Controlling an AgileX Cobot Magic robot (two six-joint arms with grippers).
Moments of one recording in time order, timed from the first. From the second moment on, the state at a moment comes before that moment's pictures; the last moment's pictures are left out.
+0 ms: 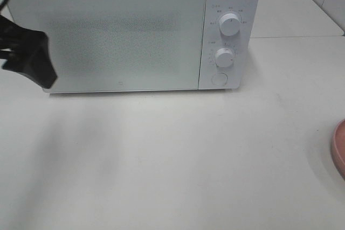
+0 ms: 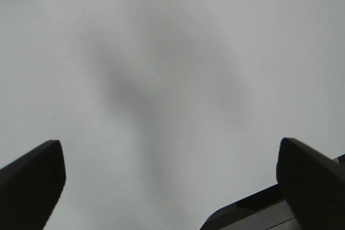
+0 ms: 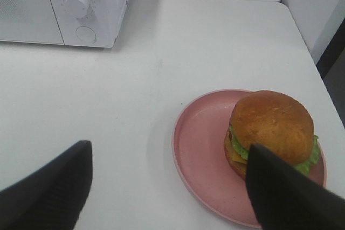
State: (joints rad) left arm -0.32 1.42 -1.13 -0.12 1.05 0.08; right arm 0.07 0.00 -0.51 -0.08 1.00 0.02
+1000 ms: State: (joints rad) left arm 0.00 0.88 -0.70 -0.09 1.09 0.14; right arm 0.07 0.00 -0.51 -0.08 1.00 0.02
